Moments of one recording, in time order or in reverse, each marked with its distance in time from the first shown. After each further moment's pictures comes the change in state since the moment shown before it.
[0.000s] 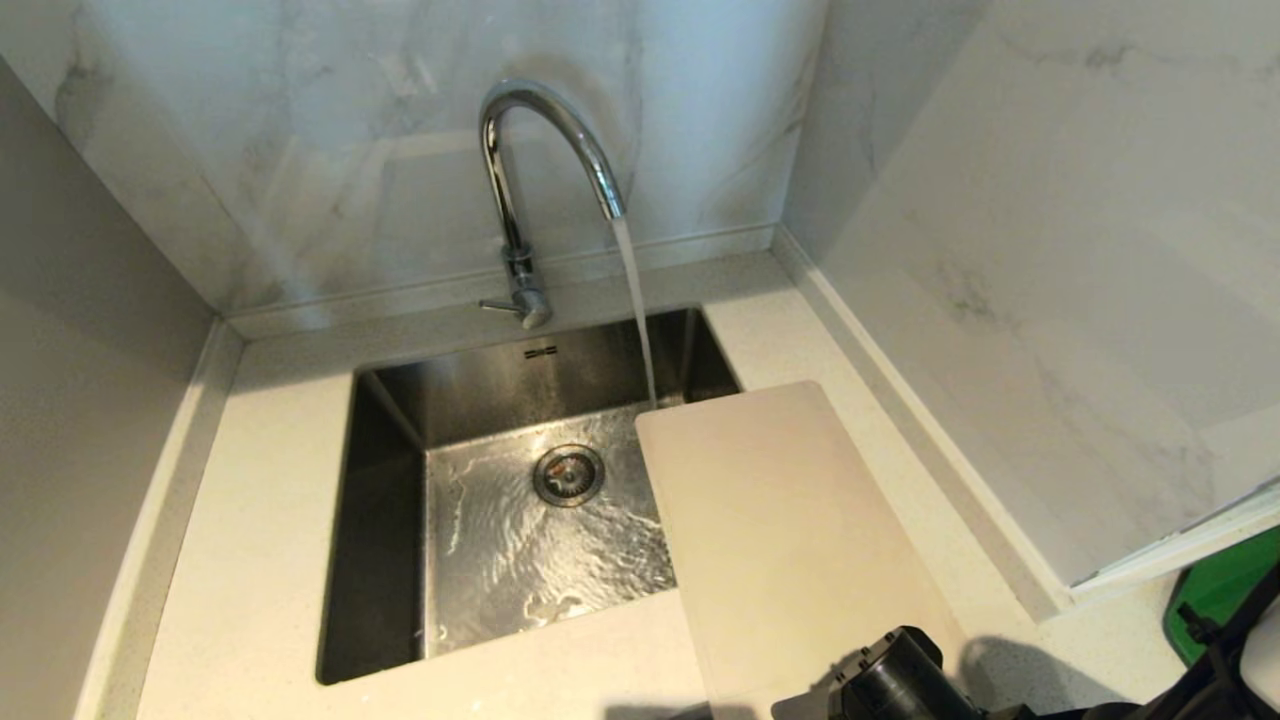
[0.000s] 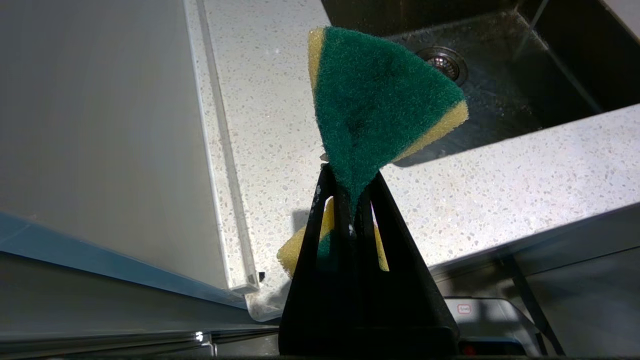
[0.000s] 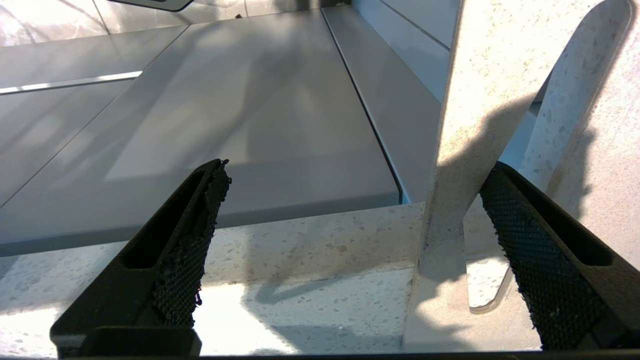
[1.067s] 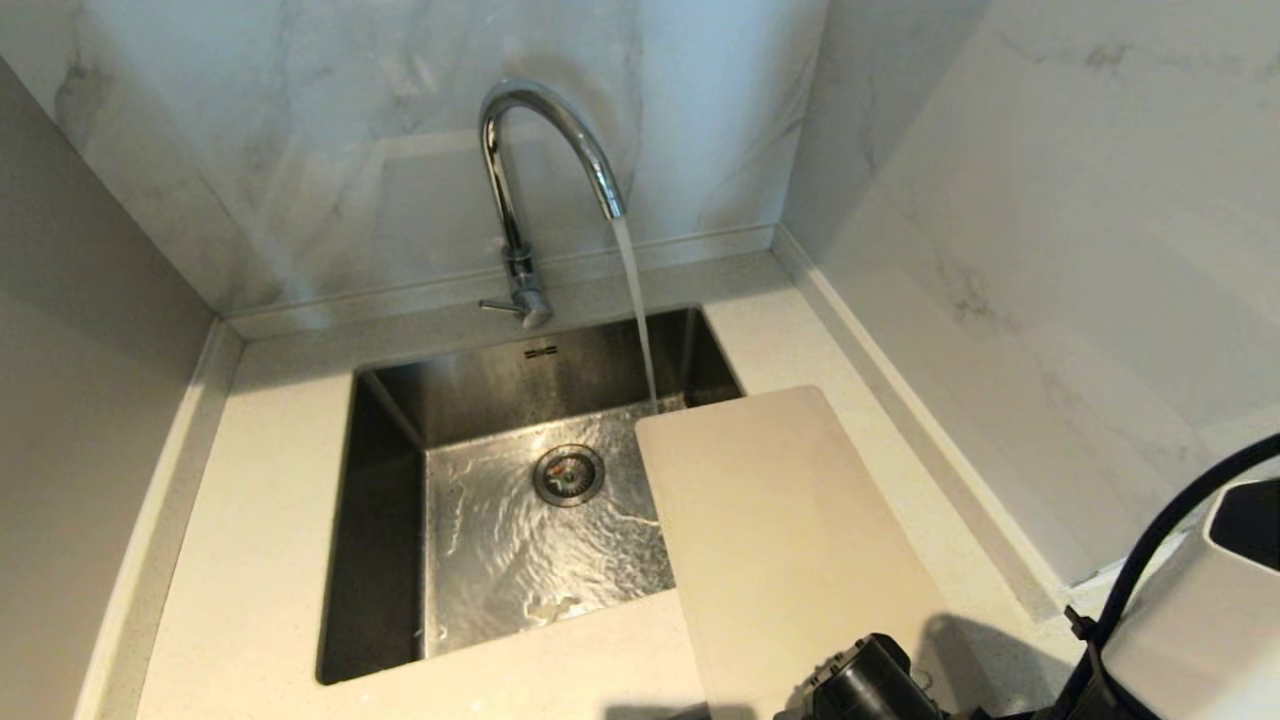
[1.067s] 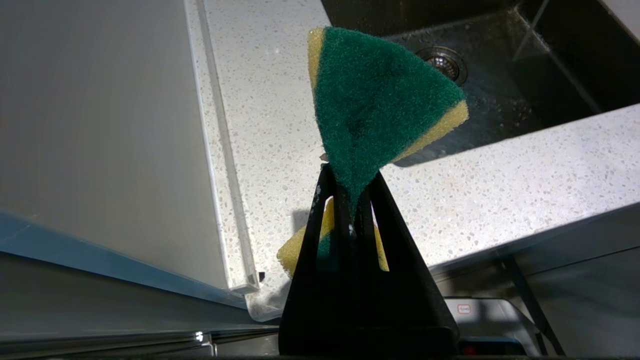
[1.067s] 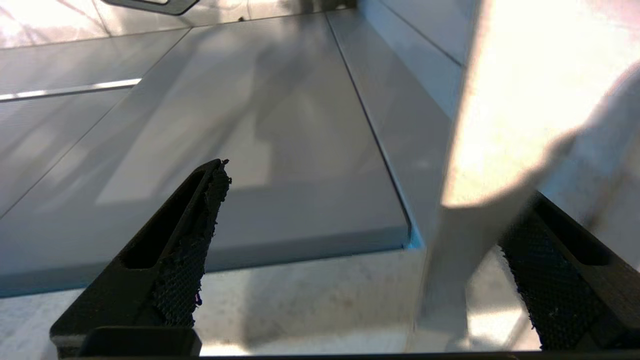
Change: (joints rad) left arm 0.000 0.000 0.000 0.000 0.000 0.000; right arm 0.000 0.133 0.007 -0.127 -0.002 -0.002
